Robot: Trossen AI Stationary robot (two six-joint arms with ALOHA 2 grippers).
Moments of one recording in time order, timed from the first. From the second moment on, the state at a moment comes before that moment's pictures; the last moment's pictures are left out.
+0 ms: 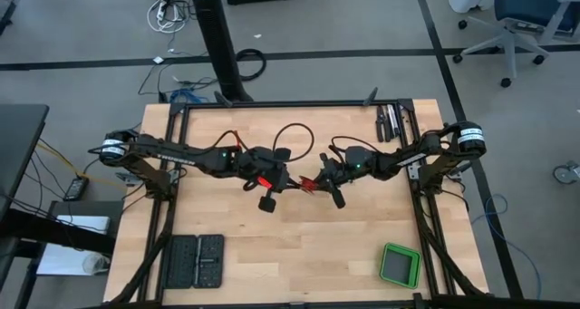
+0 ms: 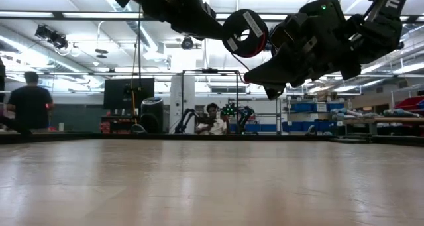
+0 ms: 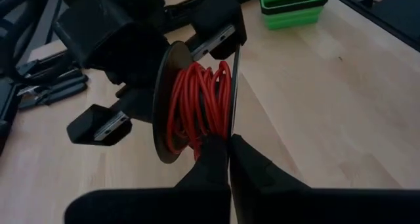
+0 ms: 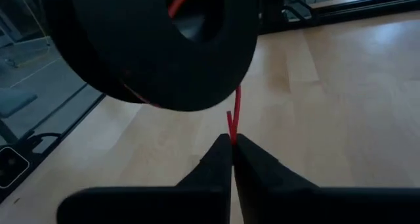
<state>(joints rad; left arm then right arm) -0.04 1.53 1.05 -0.04 0.08 0.33 -0.08 1.58 0.47 0.87 -0.34 0.14</state>
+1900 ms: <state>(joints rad) -0.03 1.55 1.05 -0.22 -0.12 0.29 -0.12 1.33 0.49 0.31 -0.16 -0.04</state>
